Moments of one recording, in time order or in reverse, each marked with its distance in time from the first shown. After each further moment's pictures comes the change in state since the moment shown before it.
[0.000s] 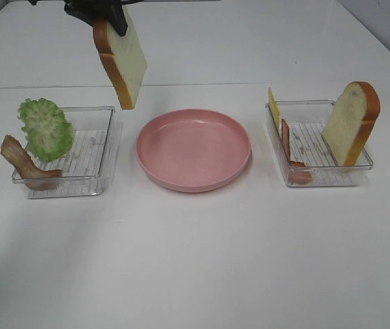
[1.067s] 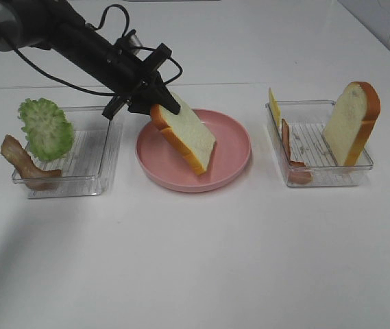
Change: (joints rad) left arm 0.096 0.403 0.000 -0.700 -0.002 0.282; right arm 0.000 0.000 0.000 0.001 0.000 0.000
